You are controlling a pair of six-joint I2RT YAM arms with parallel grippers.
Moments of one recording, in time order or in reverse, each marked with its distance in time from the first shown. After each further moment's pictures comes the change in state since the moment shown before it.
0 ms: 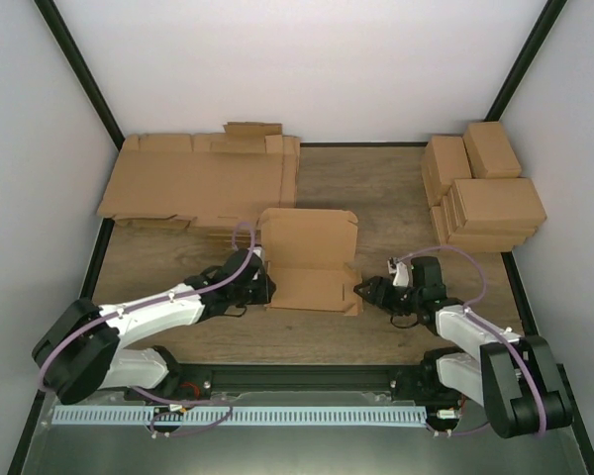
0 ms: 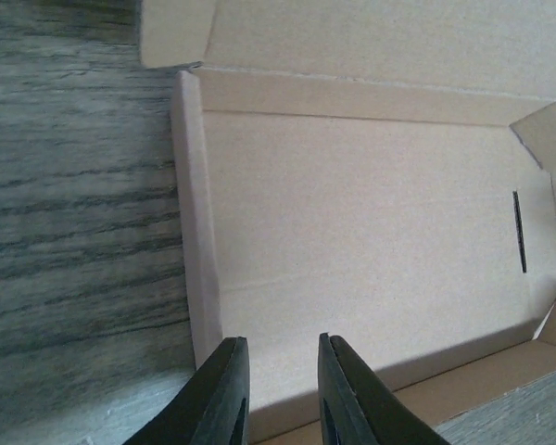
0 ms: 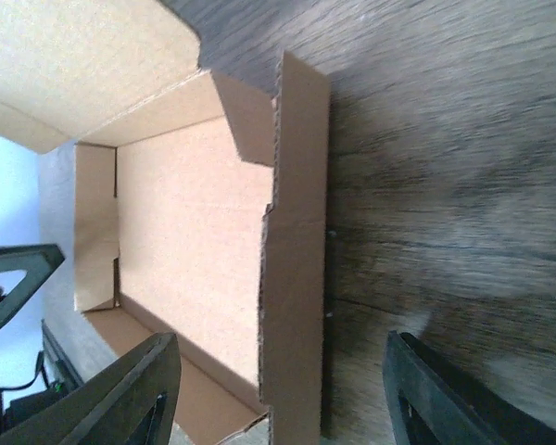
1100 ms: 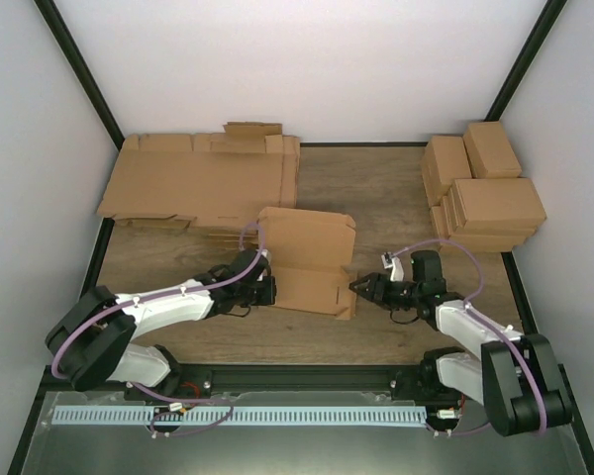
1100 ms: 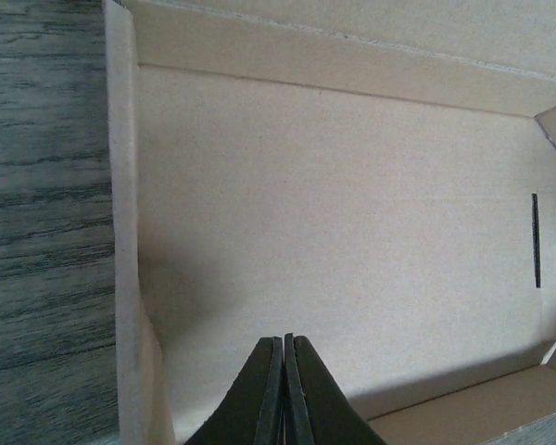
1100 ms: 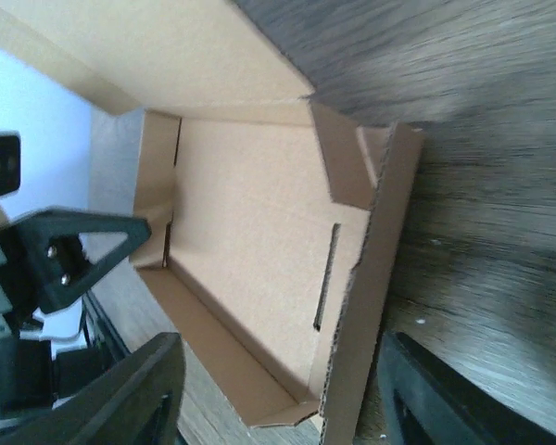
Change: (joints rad) left arm -0.004 0.104 0.022 0.035 0.033 0.025; right arm 0.001 0.040 0.050 0.010 -0.171 -0.048
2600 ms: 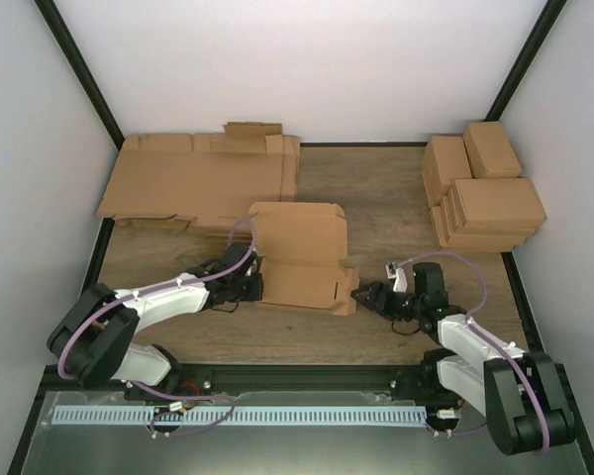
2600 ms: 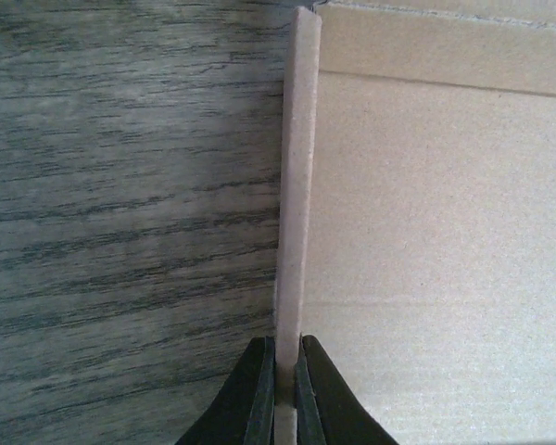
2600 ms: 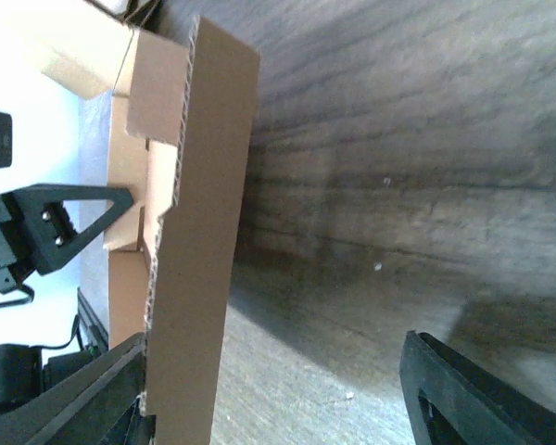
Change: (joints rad) left arm 0.122 0.020 0.004 -0.081 -0.017 0.113; right arm 0.000 -0.115 -0.084 -0.018 0.086 0.045
